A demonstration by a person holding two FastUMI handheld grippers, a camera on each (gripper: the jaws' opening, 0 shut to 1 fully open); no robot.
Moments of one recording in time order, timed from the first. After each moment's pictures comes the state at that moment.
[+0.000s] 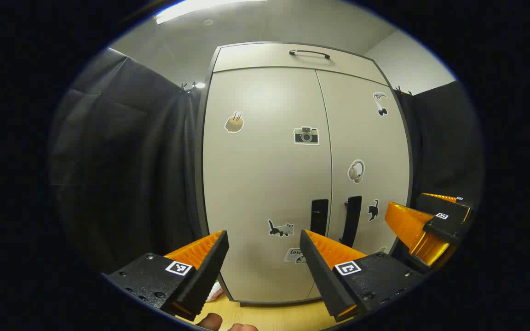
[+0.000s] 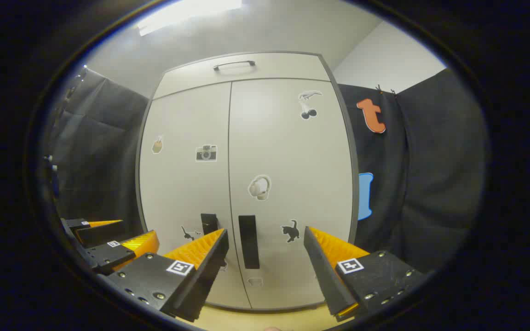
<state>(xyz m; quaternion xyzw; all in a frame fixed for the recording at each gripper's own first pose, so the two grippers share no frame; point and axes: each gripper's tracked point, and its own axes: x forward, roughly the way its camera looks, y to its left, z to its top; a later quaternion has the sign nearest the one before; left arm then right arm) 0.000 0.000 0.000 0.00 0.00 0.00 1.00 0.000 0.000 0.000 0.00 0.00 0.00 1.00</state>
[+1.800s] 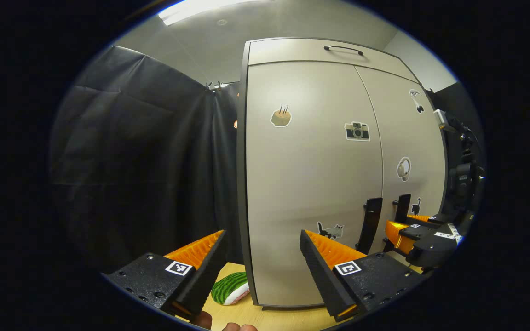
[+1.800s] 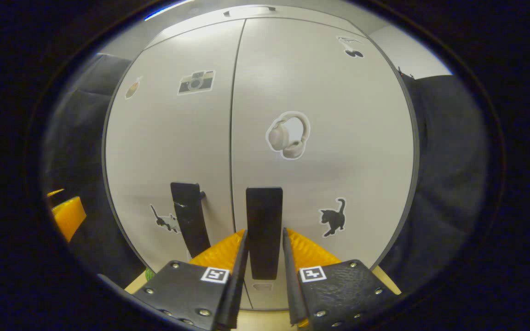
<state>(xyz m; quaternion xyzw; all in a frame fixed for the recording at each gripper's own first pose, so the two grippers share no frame) 0.022 0.080 -0.007 0.00 0.00 0.09 1.00 0.102 0.034 -0.079 -0.03 0.09 0.00 1.00</state>
